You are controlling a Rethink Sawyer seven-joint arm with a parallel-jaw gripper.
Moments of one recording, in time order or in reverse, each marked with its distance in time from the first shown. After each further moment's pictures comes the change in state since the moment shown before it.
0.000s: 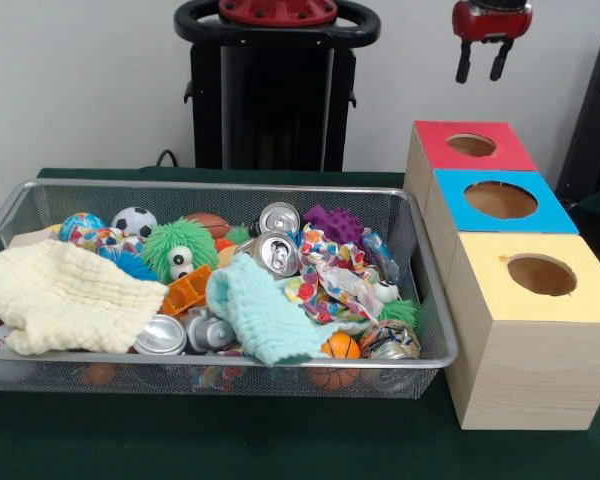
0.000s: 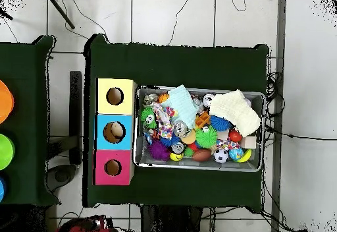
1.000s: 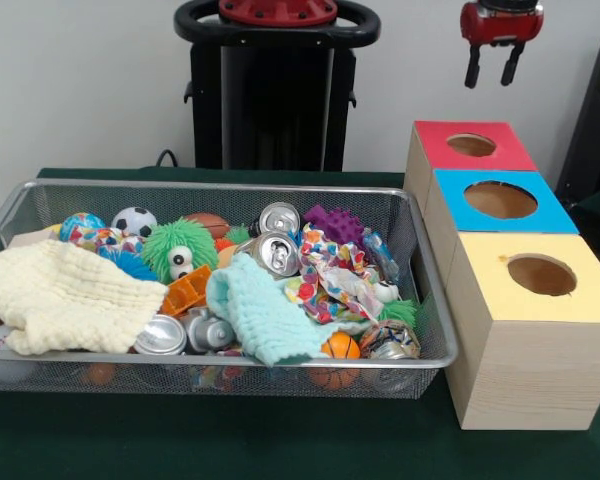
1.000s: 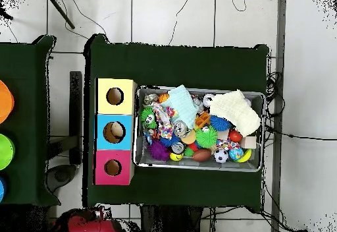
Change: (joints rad) arm -0.036 0.002 -0.003 -0.059 0.022 0.036 0.000
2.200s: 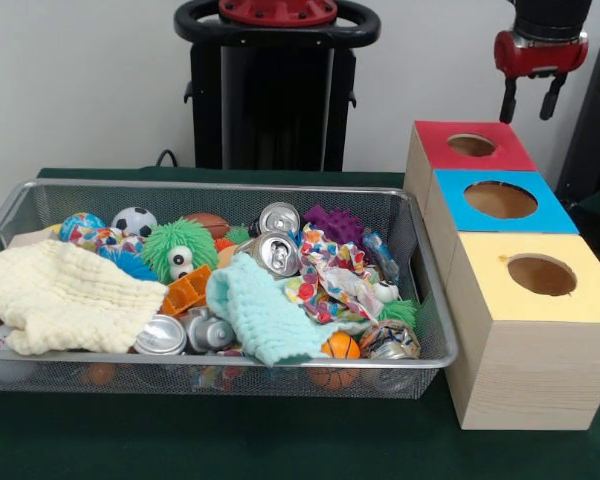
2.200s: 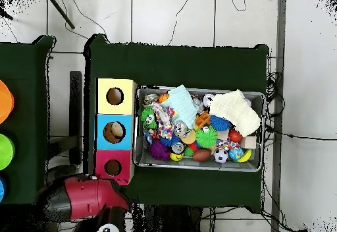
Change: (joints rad) arm -0.064 0.095 -0.001 -0.285 -0.039 0.159 0.000
